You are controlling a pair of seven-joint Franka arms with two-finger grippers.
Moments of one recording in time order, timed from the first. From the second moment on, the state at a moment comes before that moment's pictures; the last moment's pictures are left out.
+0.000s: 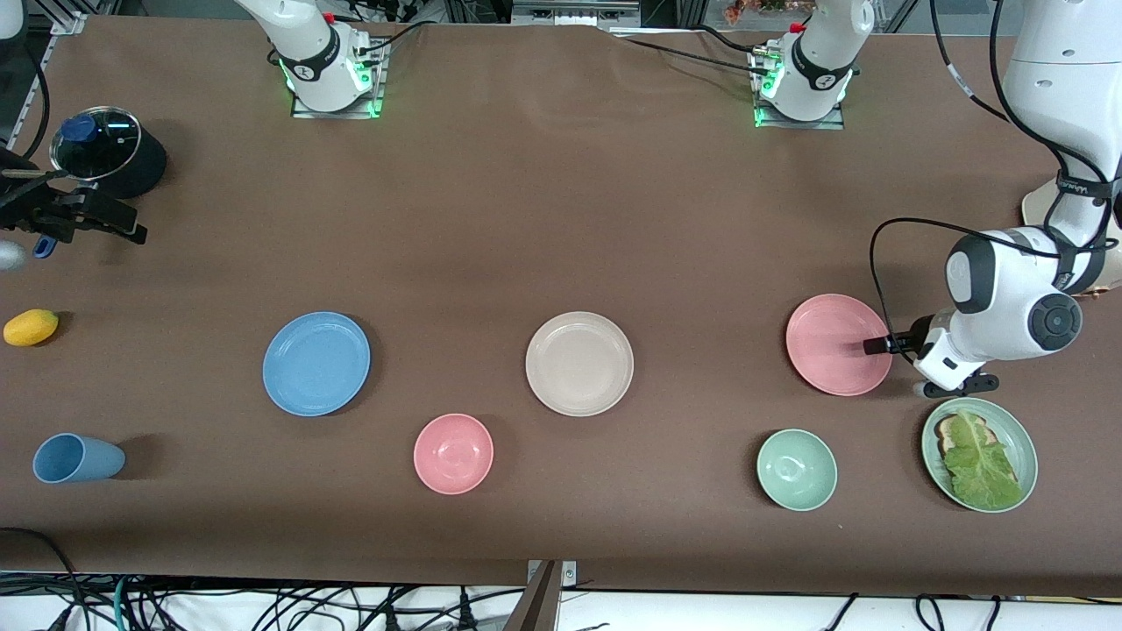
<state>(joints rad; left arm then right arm) 0.22 0.58 -0.08 -1.85 0.04 2.23 -0.03 -0.01 0.10 -0.04 -1.53 0.04 1.57 -0.03</state>
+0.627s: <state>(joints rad) 0.22 0.61 -0.08 -1.85 0.06 2.23 0.01 0.05 0.10 -0.02 -1.53 -0.03 1.54 0.00</state>
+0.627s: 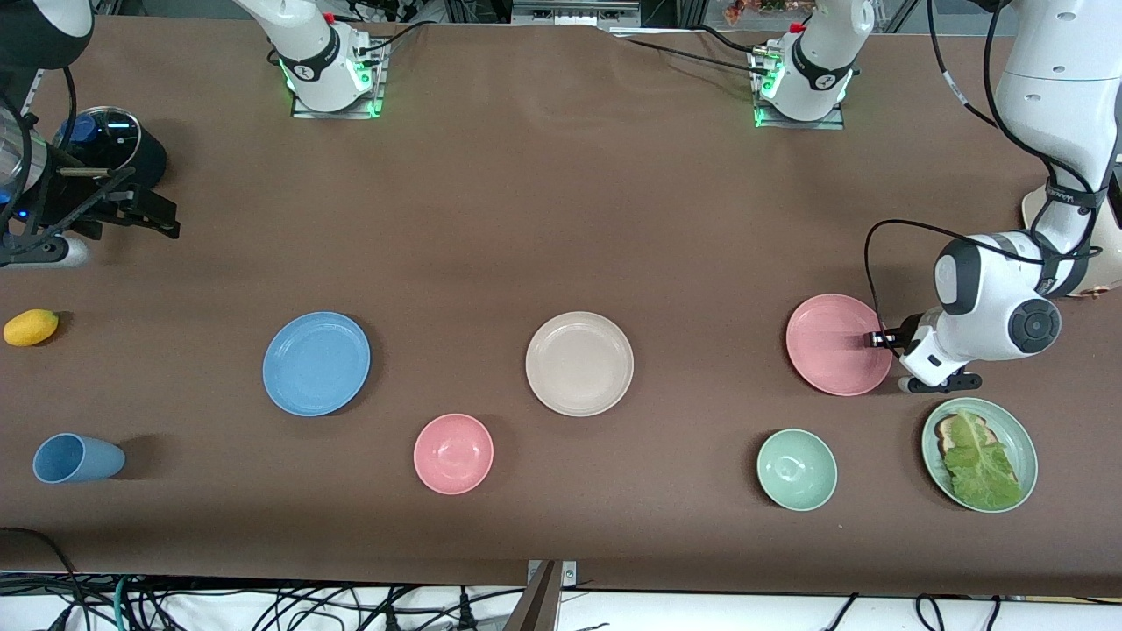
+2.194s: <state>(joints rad) -0.08 0.53 -0.41 -1.69 -0.12 2.16 -0.61 0.05 0.12 -0.02 -1.53 0.00 1.63 0.07</state>
